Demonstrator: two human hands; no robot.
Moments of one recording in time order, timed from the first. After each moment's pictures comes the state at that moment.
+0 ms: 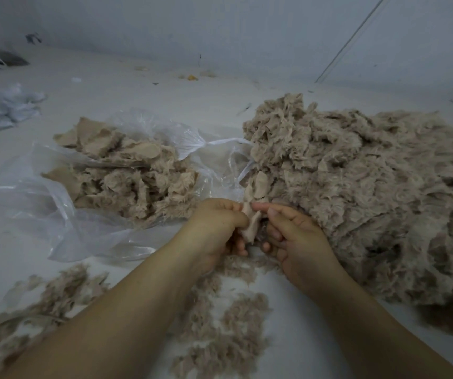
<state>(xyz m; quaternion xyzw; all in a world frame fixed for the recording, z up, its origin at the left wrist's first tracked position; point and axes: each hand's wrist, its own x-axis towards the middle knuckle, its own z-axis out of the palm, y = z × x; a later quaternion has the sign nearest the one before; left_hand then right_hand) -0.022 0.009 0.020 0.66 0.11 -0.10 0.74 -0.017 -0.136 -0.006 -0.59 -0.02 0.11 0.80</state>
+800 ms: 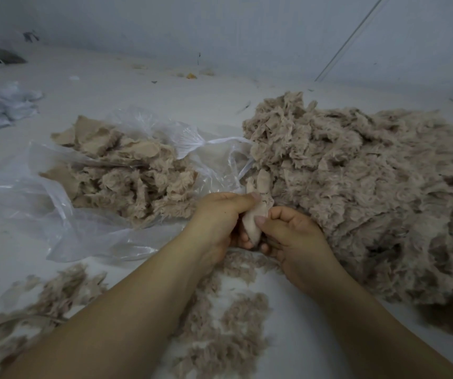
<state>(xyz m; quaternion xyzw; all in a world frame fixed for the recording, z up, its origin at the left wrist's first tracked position) -0.009 0.001 0.015 0.60 0.11 -0.08 0.79 -0.021 -0.138 -0.003 -0.61 -0.05 0.13 0.78</state>
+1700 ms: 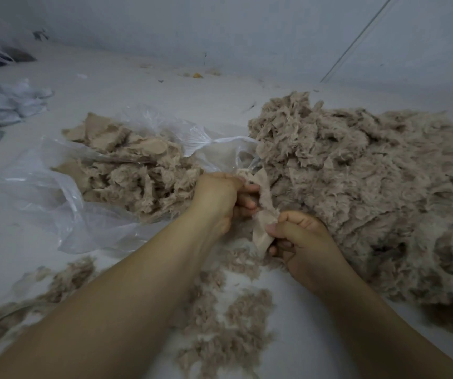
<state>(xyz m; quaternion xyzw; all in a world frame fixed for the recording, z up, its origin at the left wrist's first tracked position) 0.016 0.001 0.031 0.56 0.19 -0.01 0.81 -0.022 -0.142 -0.005 -0.57 -0.07 0.16 0.80</state>
